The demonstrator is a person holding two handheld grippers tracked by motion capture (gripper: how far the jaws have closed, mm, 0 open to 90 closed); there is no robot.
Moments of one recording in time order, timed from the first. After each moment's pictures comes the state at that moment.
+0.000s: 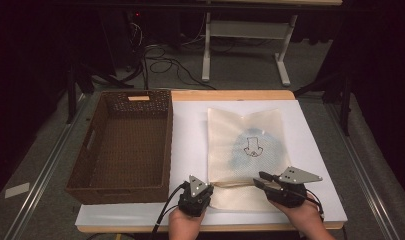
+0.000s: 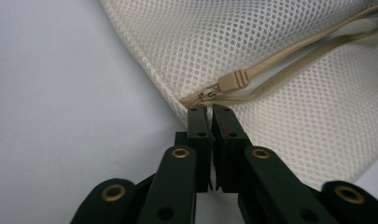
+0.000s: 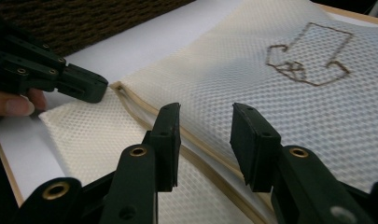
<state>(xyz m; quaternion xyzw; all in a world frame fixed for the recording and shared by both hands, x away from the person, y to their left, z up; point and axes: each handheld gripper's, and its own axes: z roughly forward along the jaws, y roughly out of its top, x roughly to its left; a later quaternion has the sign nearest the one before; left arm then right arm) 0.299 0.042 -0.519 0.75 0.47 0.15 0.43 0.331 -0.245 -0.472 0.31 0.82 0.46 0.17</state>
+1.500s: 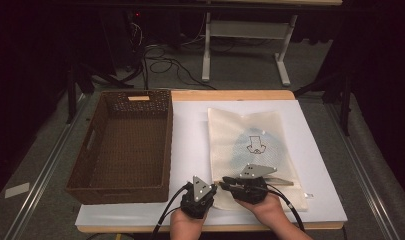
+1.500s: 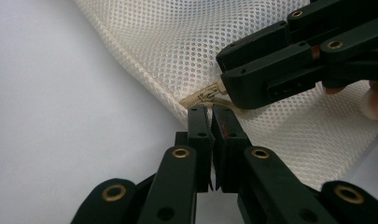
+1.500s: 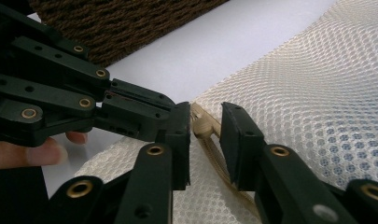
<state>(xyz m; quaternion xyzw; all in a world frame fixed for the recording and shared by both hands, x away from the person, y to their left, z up) 0.293 0.036 -0.509 0.76 0.44 0.18 0.45 0.347 -0.160 -0.493 0.28 0.84 0.45 0.07</state>
